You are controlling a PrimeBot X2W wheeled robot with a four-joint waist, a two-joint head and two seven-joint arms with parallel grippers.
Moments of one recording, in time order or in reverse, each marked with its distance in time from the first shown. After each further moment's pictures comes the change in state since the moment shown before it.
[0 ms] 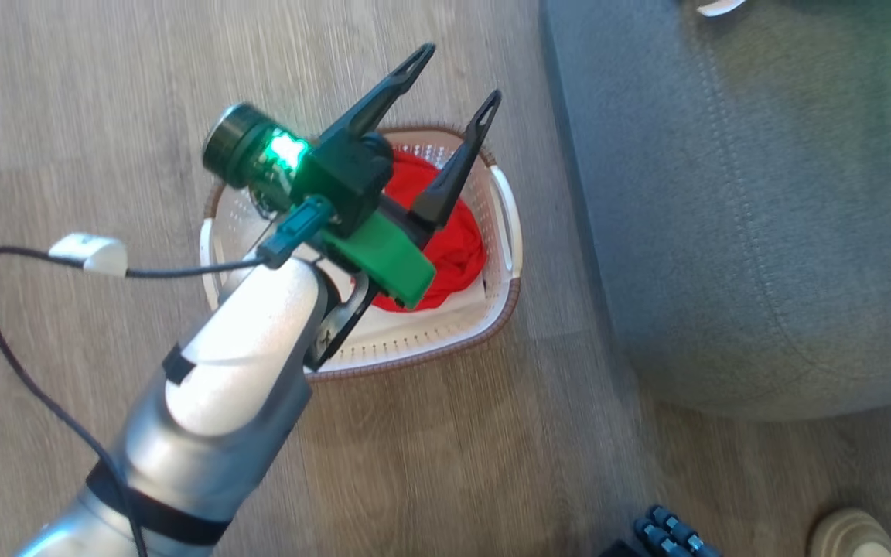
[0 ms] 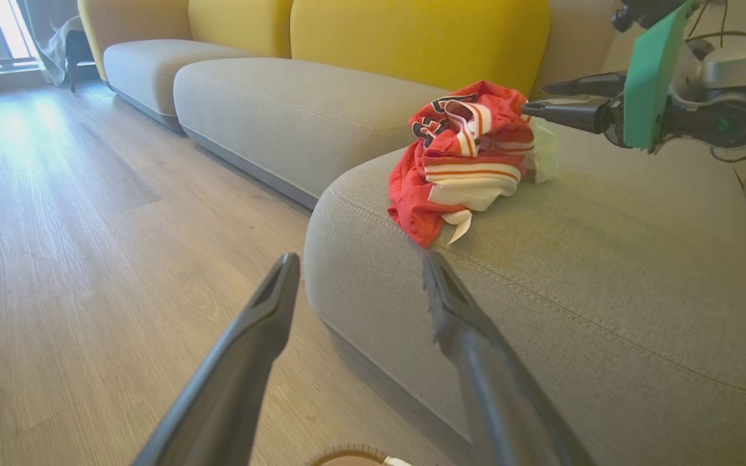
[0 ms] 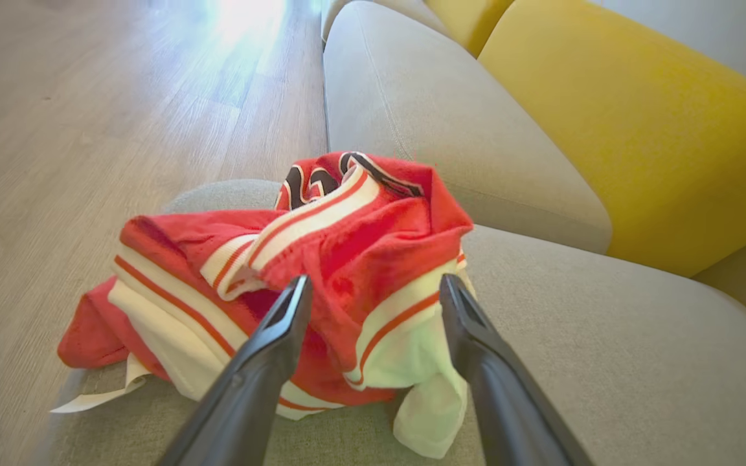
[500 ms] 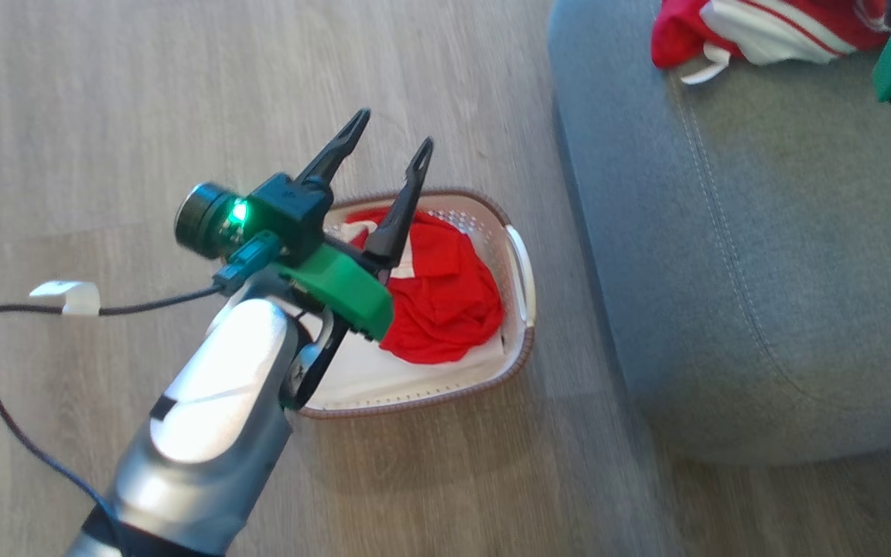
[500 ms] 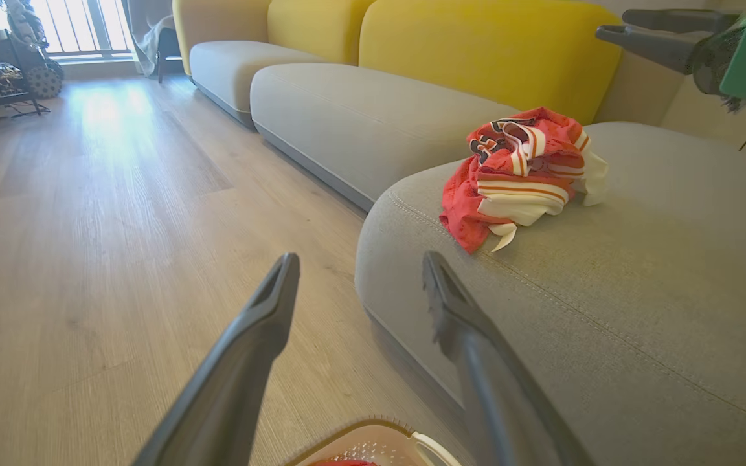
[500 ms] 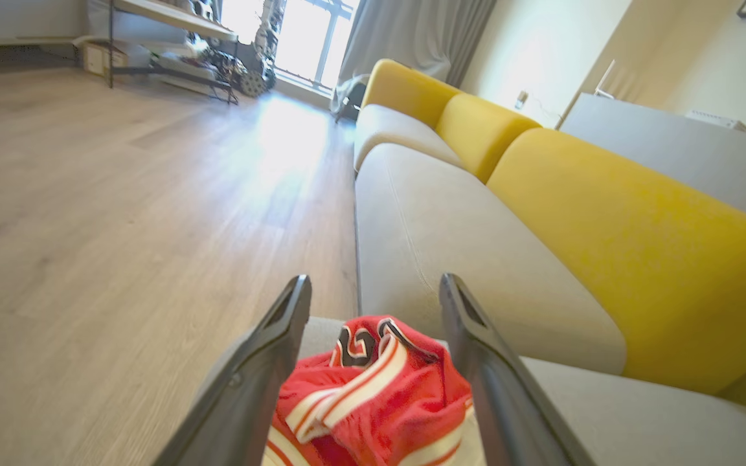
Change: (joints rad) left arm 0.110 0.000 0.066 0.081 -0.078 0.029 -0.041; right arm 0.094 -0.016 0.176 -0.198 0.164 0.000 0.000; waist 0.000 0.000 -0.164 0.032
